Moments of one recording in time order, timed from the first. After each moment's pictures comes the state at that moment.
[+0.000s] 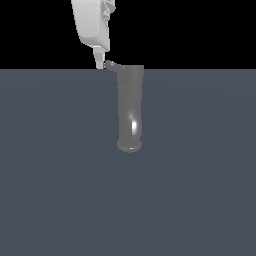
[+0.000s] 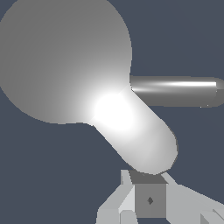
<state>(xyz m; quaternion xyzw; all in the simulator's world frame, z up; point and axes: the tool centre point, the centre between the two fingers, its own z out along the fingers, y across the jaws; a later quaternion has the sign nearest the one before) -0.027 0.072 0.297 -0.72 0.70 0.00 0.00</state>
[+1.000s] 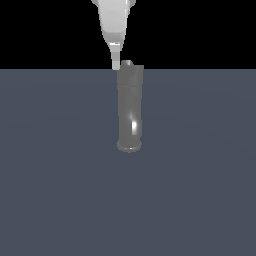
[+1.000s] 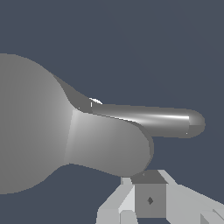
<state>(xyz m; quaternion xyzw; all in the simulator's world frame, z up) -0.062 0.028 0.297 -0.73 0.68 0.00 0.00</state>
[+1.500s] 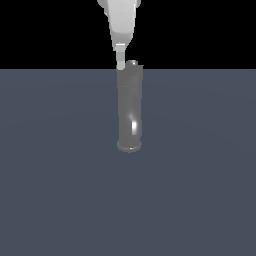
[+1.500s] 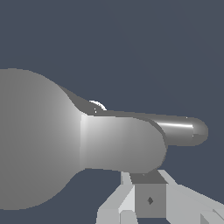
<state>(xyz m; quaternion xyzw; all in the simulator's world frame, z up) -0.056 0.018 0.297 -0.74 0.68 0.01 0.00</state>
